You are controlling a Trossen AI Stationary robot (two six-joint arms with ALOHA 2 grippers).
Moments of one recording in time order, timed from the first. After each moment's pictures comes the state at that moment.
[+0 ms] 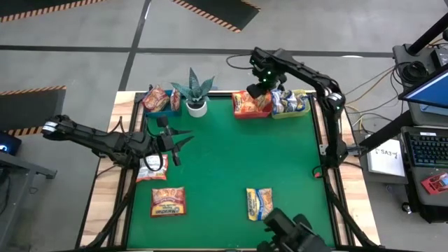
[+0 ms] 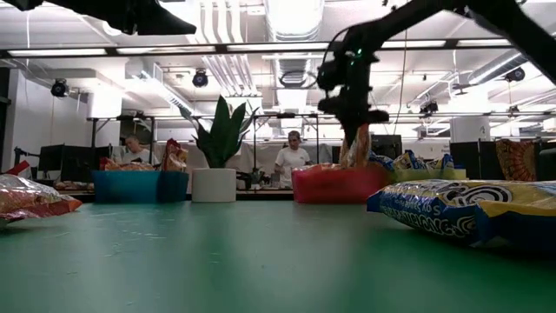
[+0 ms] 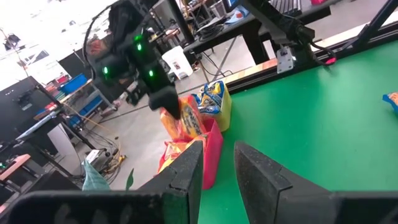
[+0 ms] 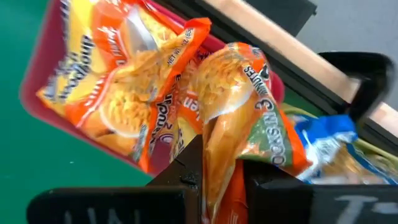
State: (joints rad) left arm -0.23 0.82 0.56 0.11 -0.64 0.41; right arm -0.79 2.04 1.94 -1.29 -0.05 0.21
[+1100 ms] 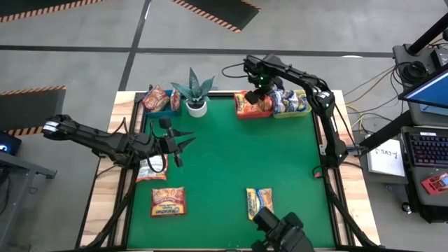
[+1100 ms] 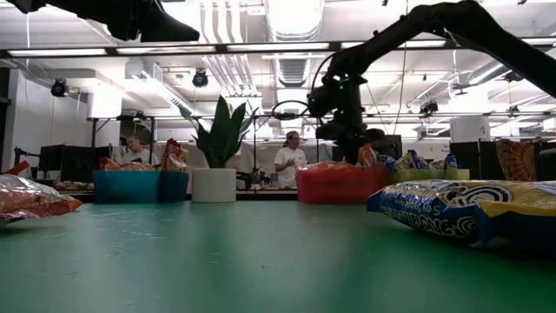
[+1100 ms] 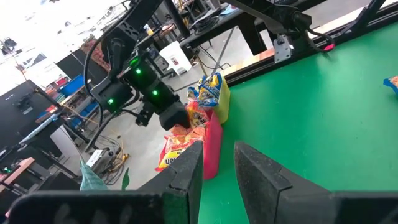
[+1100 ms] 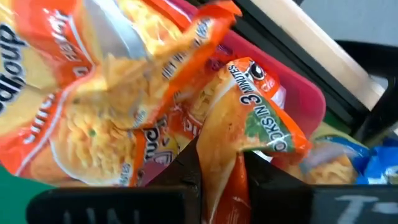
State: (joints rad) left arm -0.23 0.86 0.56 0.12 -0.64 0.44; right arm -0.77 2.20 1.99 -1.34 0.00 0.16
